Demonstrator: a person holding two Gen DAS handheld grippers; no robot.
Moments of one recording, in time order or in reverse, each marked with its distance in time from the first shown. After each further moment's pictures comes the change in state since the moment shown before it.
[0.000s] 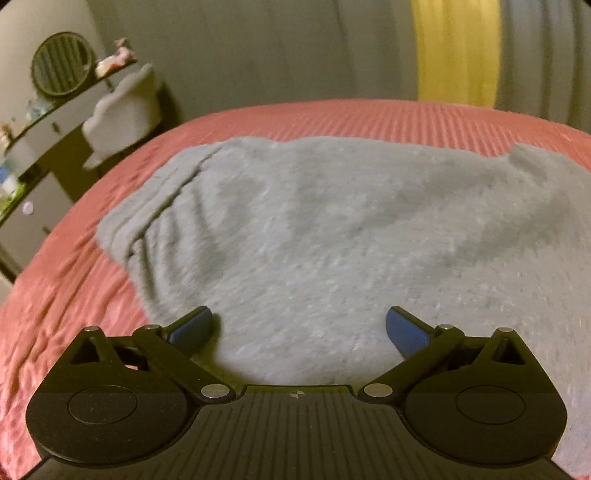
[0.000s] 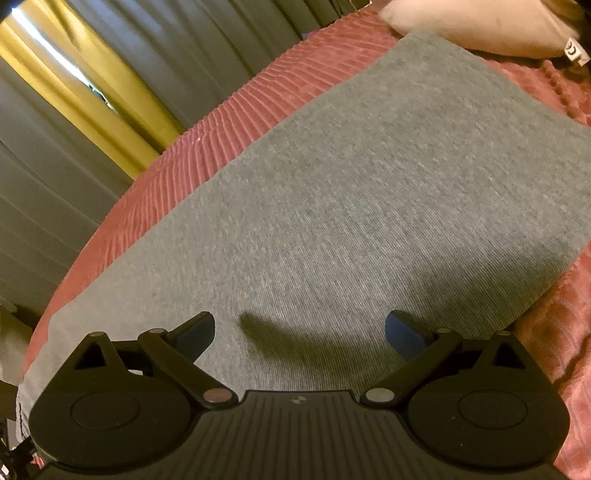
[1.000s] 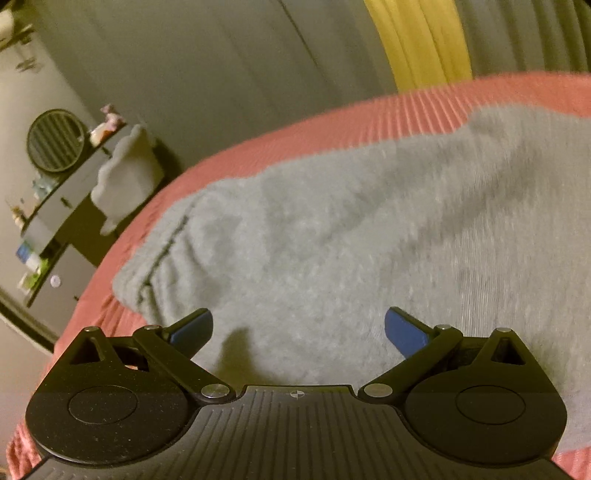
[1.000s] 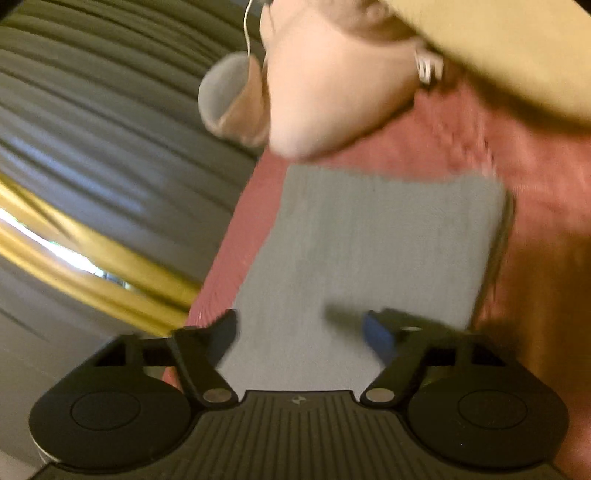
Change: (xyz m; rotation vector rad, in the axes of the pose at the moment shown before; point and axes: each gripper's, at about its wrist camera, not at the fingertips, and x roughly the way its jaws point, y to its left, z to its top) left arm -0.017 -0.038 -0.016 0.242 -0.075 0.105; right arm -0.063 -0.102 0.025 0.436 -0.391 0.144
